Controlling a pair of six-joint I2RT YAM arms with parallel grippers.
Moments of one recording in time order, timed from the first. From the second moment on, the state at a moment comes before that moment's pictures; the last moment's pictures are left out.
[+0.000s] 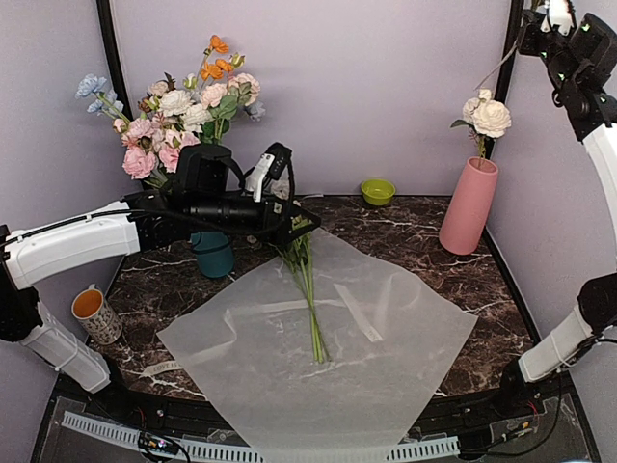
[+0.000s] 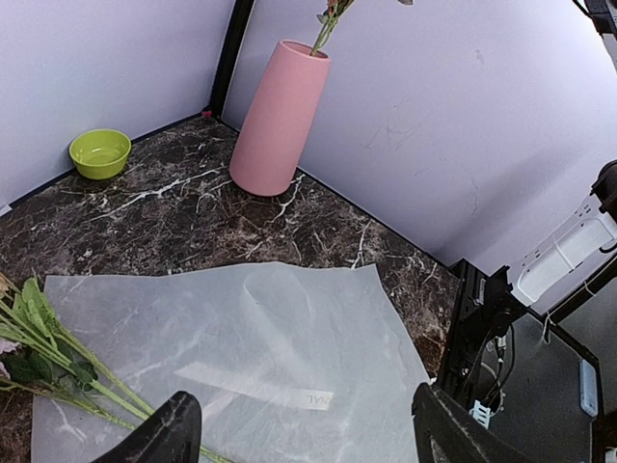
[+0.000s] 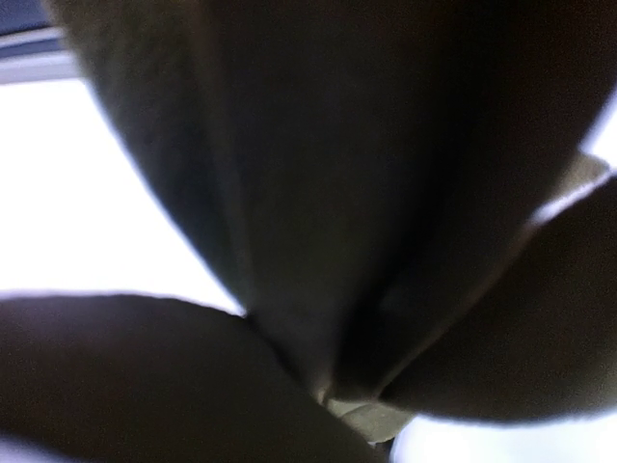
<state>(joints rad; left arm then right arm) -0.86 1.44 1.27 -0.18 0.30 -0.27 0.09 1.47 2.07 -0.12 0.08 -0.19</state>
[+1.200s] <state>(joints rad) -0.86 1.48 1.27 -0.16 0.32 -0.27 0.03 1.38 1.75 -0.39 0.16 -0.08</state>
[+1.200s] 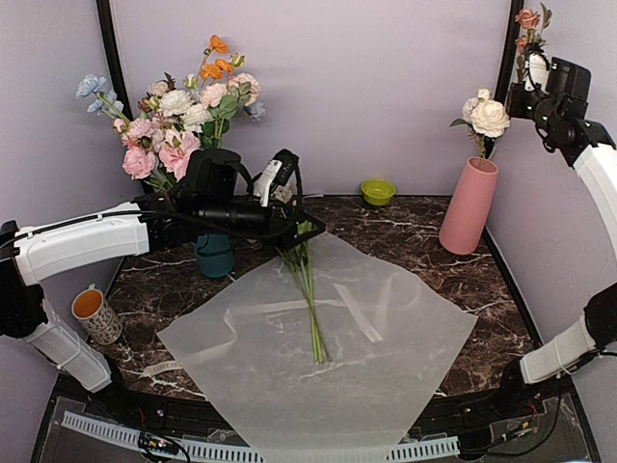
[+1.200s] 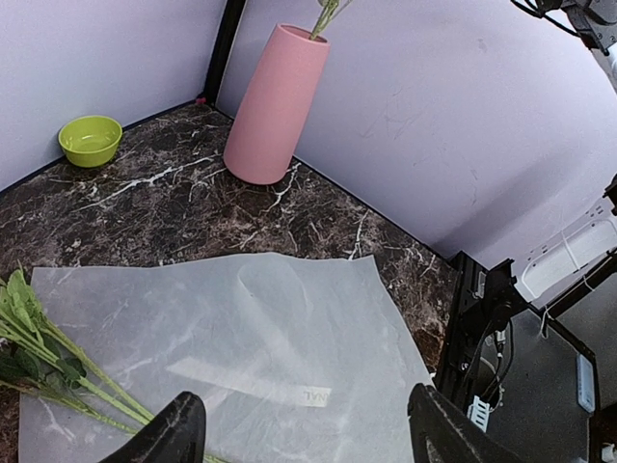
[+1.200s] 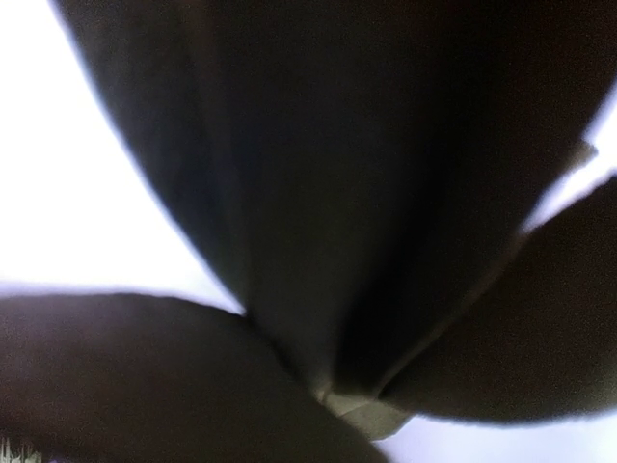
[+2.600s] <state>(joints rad) -0.86 1.54 1.30 -0.15 0.33 -0.29 0.03 1.29 1.52 -0.01 0.18 -0.12</state>
